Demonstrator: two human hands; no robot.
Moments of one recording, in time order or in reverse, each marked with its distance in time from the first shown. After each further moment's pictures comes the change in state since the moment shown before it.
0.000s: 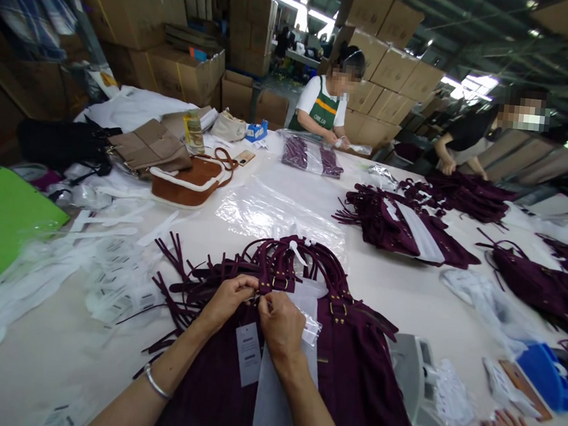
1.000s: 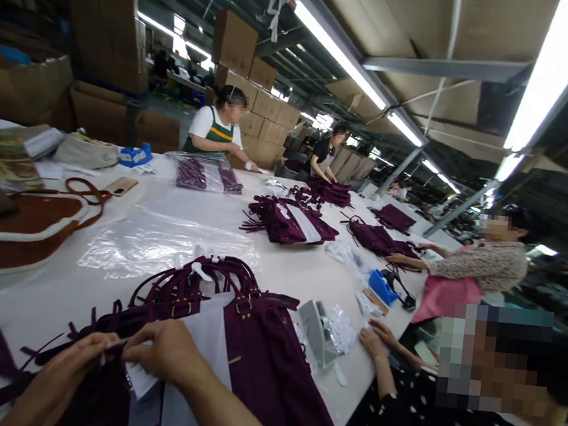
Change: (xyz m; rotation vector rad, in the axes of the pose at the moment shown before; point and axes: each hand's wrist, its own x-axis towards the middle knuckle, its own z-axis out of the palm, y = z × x) left_hand -0.014 -0.002 -0.044 -0.189 0.101 -0.209; right_hand 0.010 -0.018 -0.016 0.742 -0.358 0.173
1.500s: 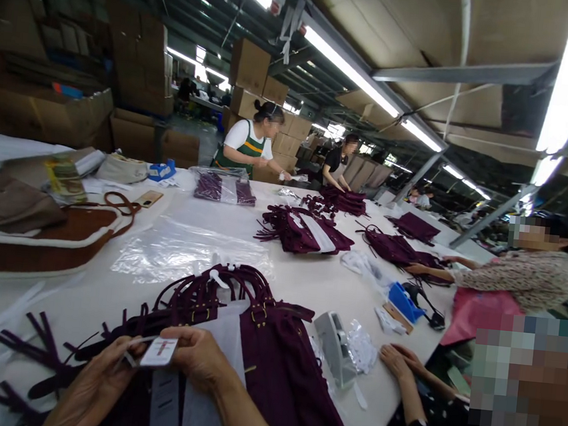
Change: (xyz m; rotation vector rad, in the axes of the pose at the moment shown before) left_hand -0.016 -0.002 0.014 -0.582 0.018 -0.082; right_hand -0.008 0.015 0.005 0.960 -0.113 0.167
